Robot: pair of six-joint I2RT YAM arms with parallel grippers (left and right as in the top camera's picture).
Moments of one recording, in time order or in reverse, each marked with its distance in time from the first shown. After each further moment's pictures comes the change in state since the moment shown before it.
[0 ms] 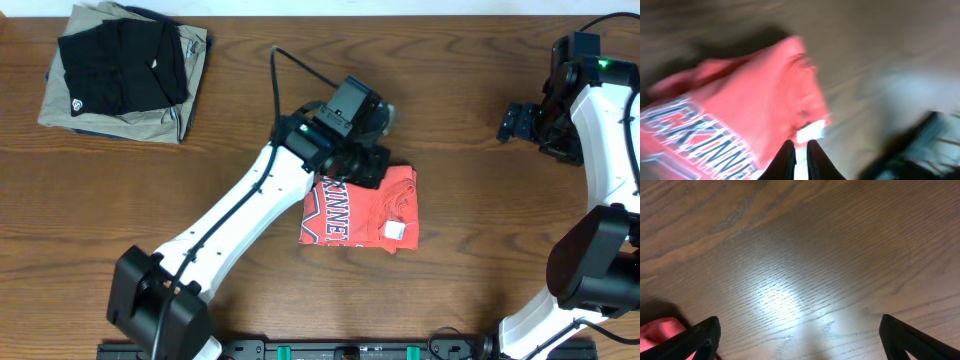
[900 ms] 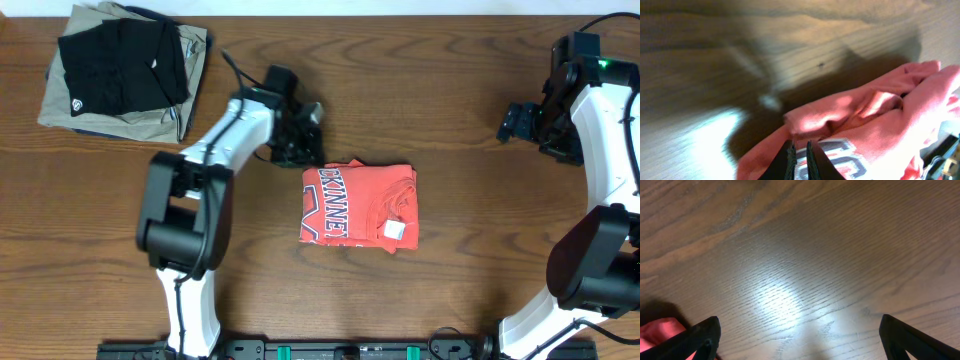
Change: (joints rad) left arm 0.374 0.366 -0.008 0.060 0.256 0.185; right arm 0.000 0.000 0.000 0.000 0.000 0.000
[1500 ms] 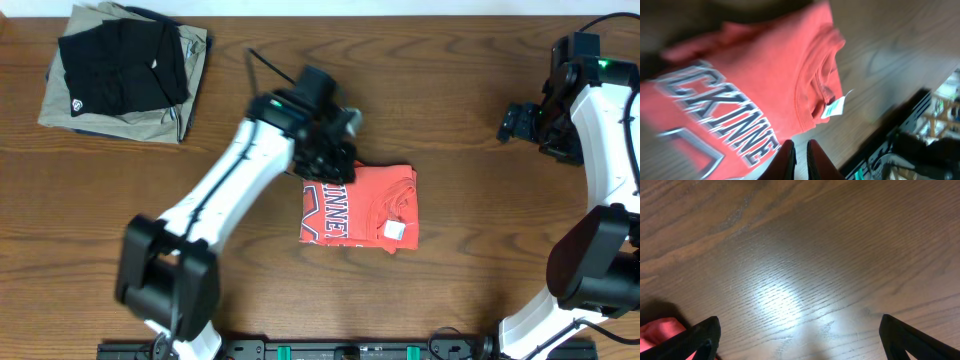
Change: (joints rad) left arm -0.216 -0.268 -0.027 -0.129 -0.014 -0.021; right arm 0.000 0.000 0.000 0.000 0.000 0.000
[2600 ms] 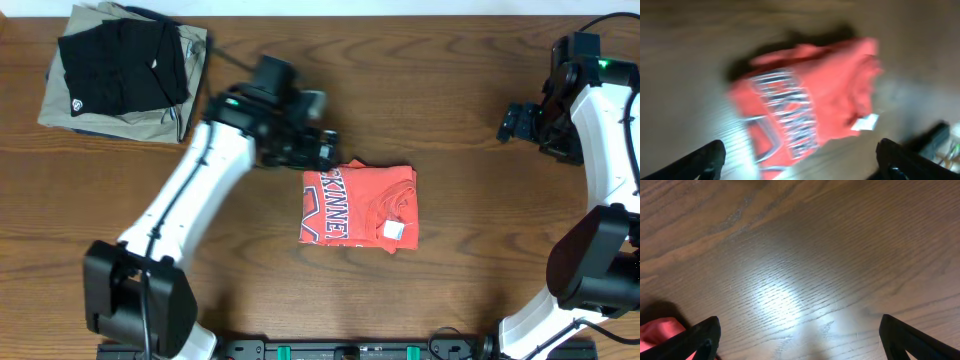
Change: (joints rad) left arm 0.187 -0.113 -0.037 -0.018 -0.095 0.005; right arm 0.000 0.000 0.000 0.000 0.000 -0.003
